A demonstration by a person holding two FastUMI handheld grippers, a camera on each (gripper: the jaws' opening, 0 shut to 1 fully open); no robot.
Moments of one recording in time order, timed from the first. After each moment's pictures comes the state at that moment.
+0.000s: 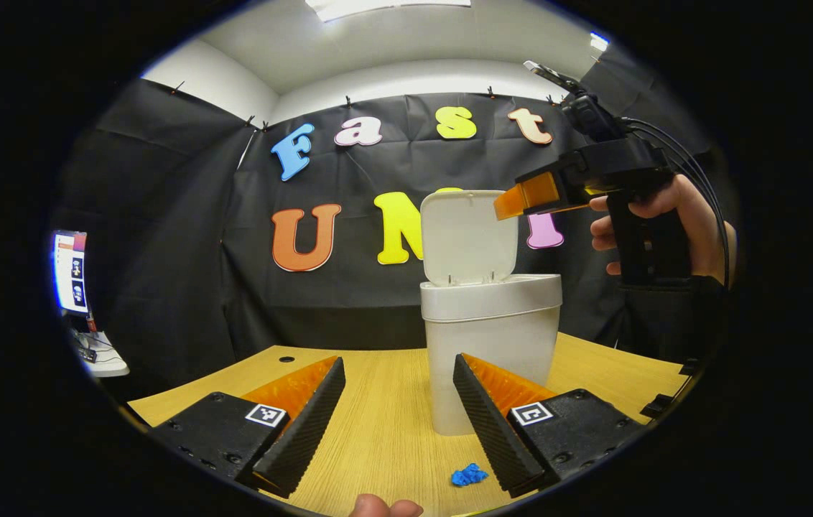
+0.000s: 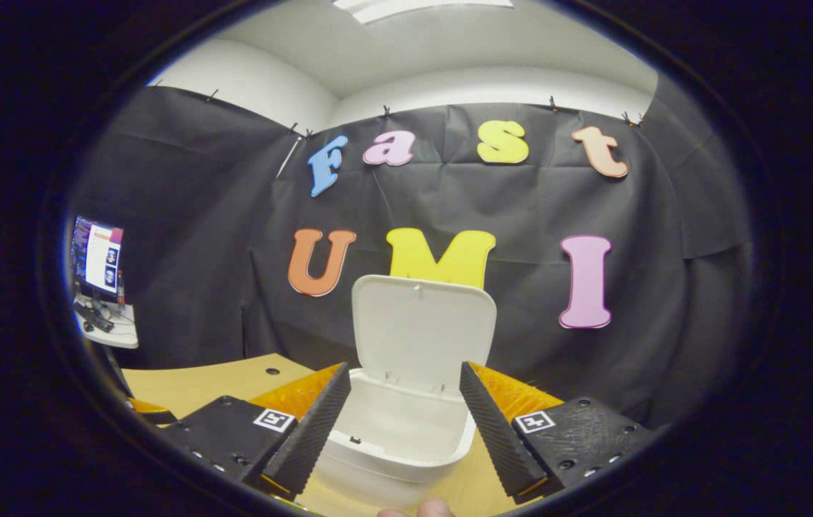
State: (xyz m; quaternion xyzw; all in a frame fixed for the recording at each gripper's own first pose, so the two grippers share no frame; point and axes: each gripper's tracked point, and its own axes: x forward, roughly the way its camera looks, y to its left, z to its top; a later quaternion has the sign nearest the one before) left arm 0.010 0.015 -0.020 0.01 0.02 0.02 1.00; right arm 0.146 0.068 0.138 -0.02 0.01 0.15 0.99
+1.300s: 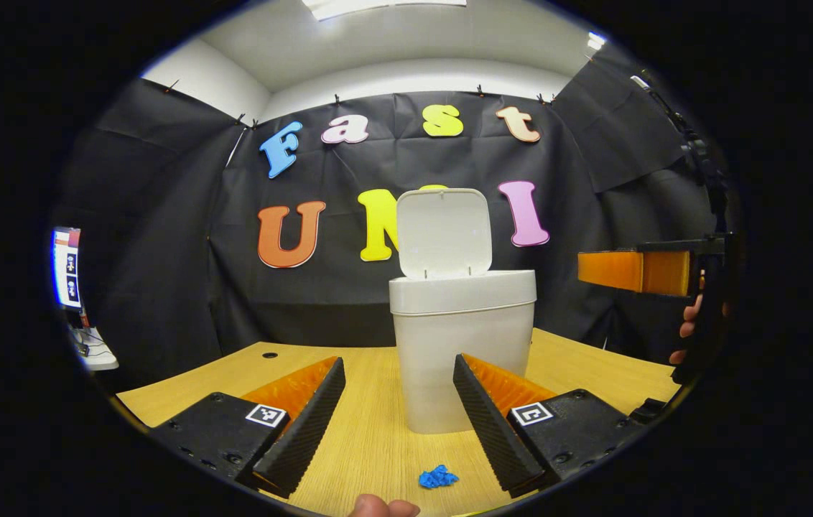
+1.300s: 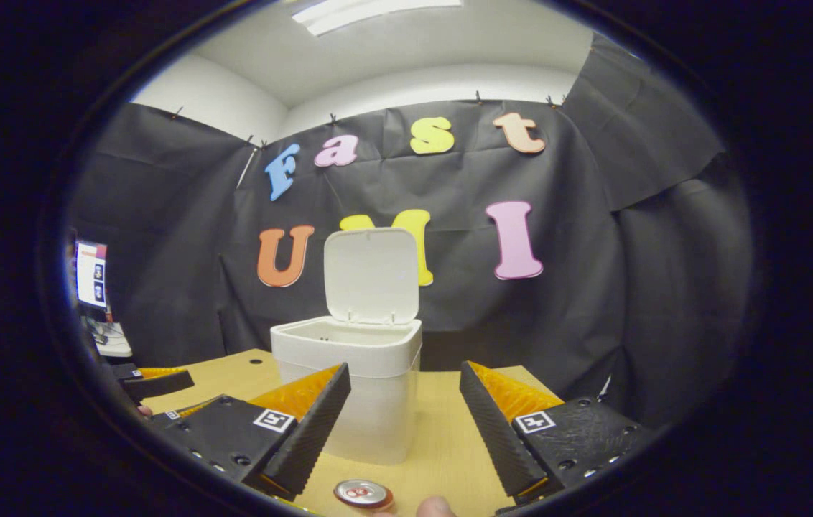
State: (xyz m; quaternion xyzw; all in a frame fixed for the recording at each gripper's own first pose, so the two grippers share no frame) left arm 0.012 -0.027 -0.034 0.00 0.03 -0.01 1.00; right arm 0.034 -0.018 0.031 0.05 0.02 0.07 1.00
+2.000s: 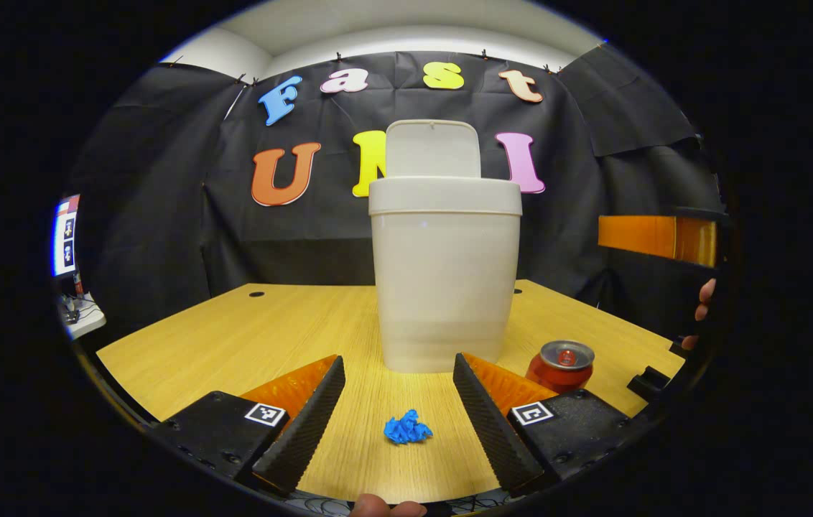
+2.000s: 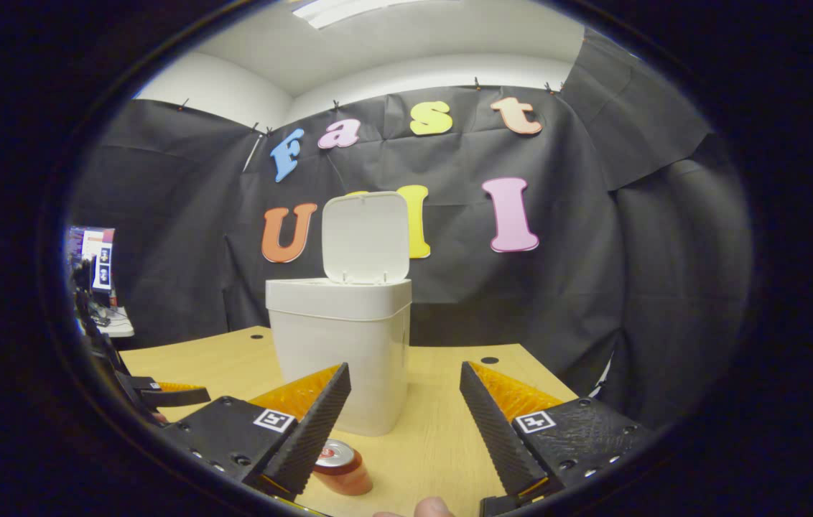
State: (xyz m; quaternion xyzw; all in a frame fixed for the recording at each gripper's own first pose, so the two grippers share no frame) left arm -0.018 -0.062 -0.150 -0.02 0.15 -0.01 0.99; right arm 0.015 -0.049 -0.033 0.04 0.05 0.08 0.99
